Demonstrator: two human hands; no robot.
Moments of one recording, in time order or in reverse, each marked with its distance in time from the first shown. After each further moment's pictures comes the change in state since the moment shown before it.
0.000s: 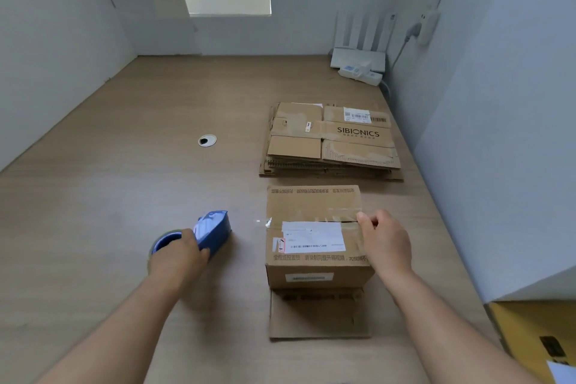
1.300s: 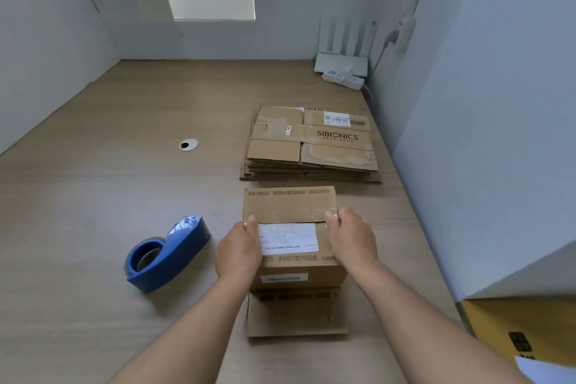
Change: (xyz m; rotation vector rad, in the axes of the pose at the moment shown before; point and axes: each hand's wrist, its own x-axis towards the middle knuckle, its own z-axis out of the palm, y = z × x) left_hand -0.037 0.136 -0.013 -0.752 0.095 -0.056; right_hand 0.001 -0.015 -0.010 -0.079 -0.171 -0.066
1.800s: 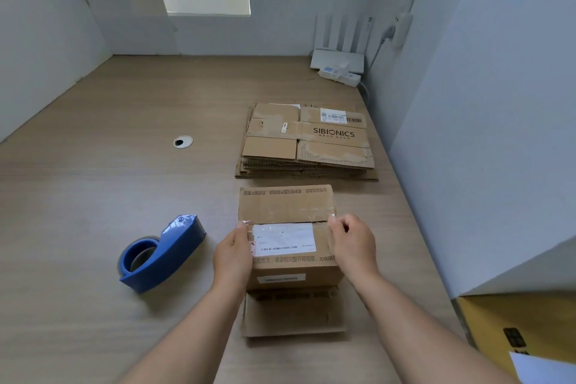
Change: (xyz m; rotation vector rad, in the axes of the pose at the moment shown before) left_hand -0.018 -0.004 -0.002 -0.679 -0.085 -0.227; right_hand -0.007 0.016 0.010 0.368 0.106 0.040
